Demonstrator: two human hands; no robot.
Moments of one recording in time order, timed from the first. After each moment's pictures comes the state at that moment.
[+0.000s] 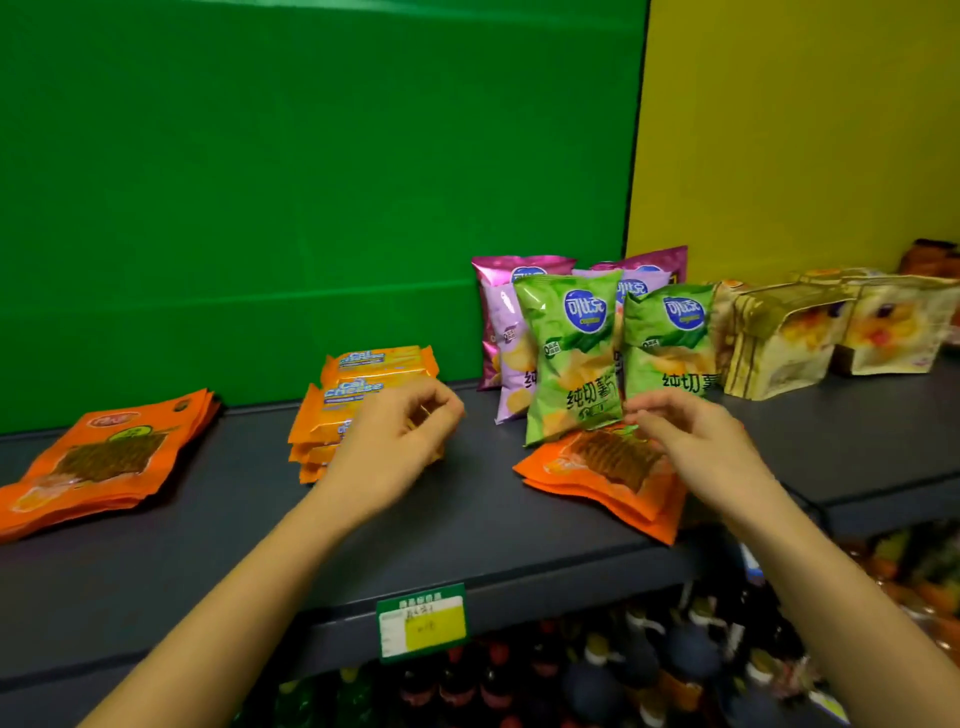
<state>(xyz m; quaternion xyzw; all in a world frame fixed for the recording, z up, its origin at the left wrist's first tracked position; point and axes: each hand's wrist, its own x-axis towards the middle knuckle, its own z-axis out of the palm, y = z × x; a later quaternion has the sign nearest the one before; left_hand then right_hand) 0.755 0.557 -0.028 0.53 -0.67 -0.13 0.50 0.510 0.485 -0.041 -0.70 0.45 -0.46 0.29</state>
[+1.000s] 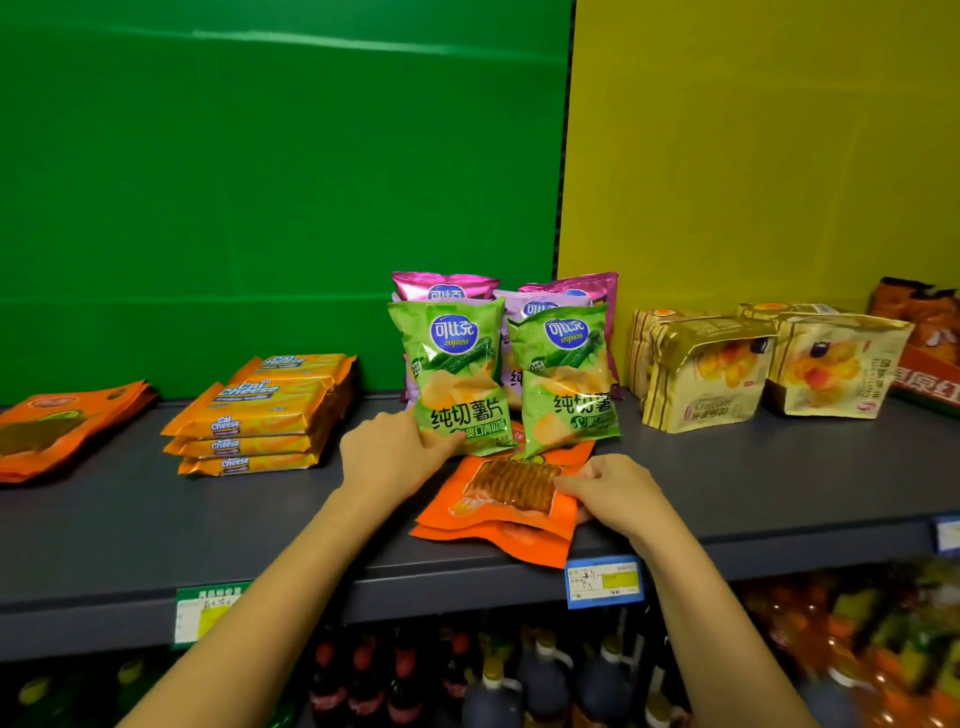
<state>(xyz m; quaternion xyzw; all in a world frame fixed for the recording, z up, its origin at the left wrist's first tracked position) 0.632 0.468 -0.055 0.82 -0.51 0.16 0.21 0.425 0.419 -0.062 -0.73 0.54 -0.26 0.33</state>
